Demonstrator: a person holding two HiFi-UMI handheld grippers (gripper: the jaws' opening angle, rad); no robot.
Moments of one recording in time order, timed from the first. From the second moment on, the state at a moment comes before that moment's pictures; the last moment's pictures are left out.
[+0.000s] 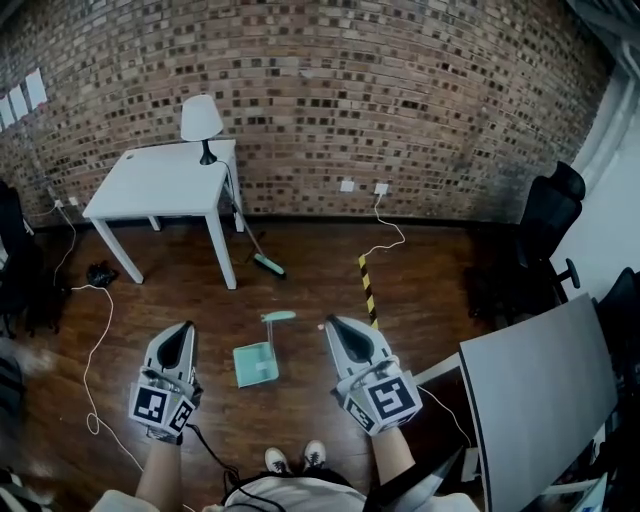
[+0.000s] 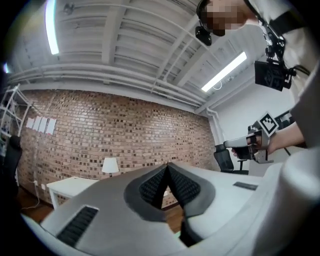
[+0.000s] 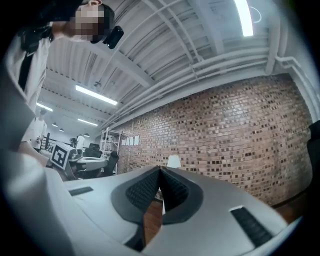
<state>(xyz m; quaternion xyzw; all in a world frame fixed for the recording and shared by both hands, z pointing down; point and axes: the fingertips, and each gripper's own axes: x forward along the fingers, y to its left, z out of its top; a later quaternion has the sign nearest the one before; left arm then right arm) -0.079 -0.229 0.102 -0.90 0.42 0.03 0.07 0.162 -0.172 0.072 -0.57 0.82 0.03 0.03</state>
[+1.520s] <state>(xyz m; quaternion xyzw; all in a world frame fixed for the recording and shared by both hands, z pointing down) -0.101 -0.017 0.132 -0.91 0.41 0.02 0.01 0.160 0.044 0.080 -0.61 0.79 -0.01 0.08</state>
